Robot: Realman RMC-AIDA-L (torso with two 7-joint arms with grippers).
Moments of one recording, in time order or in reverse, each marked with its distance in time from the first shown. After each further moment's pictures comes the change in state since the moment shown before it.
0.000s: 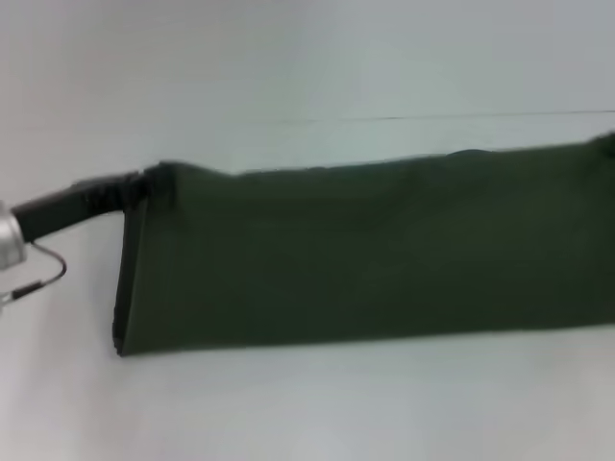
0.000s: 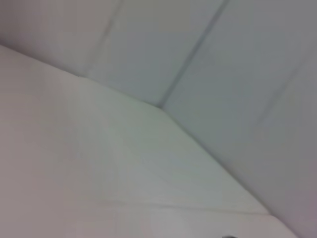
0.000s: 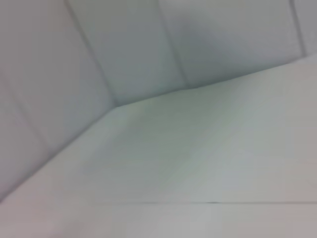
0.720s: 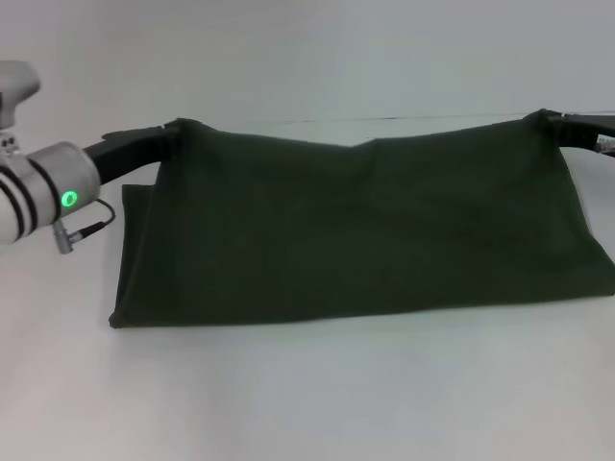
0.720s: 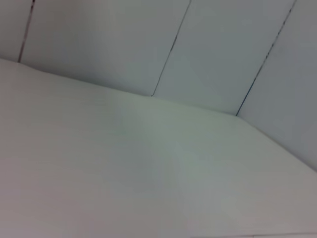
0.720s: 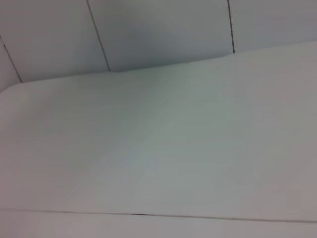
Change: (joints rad) left arm -0.164 -0.072 0.040 -0.070 -0.021 -0.484 0.114; right arm 0.203 0.081 -0.094 0.213 0.027 0.644 -0.129
